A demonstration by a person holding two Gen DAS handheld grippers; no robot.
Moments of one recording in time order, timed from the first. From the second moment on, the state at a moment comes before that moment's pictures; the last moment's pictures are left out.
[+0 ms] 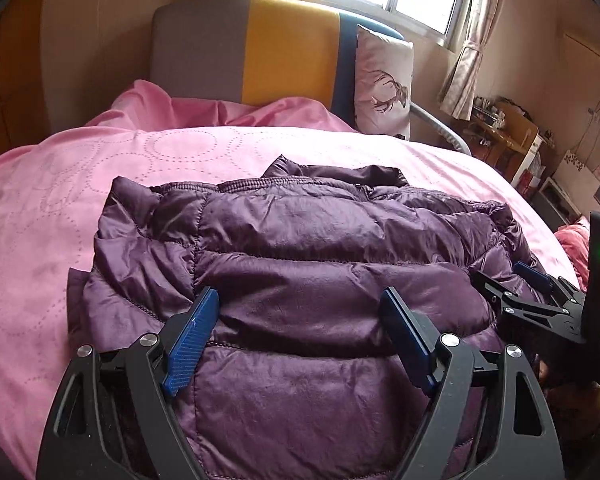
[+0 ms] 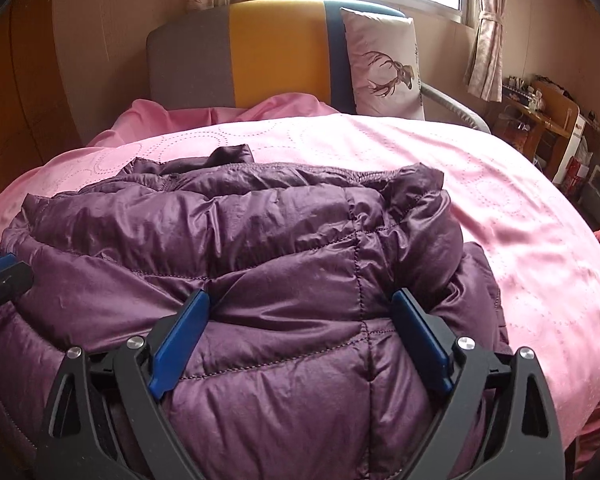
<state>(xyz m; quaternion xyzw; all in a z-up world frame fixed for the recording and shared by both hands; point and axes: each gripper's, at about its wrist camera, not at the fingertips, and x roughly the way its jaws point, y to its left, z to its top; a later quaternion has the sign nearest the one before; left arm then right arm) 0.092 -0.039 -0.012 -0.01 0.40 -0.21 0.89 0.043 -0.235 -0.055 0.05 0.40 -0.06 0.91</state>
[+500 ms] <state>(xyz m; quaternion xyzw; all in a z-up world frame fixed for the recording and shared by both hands) 0.096 -0.054 -0.047 0.02 0.40 -0.19 0.90 0.044 -0.249 -0.052 0.07 0.41 -0.05 0.91</state>
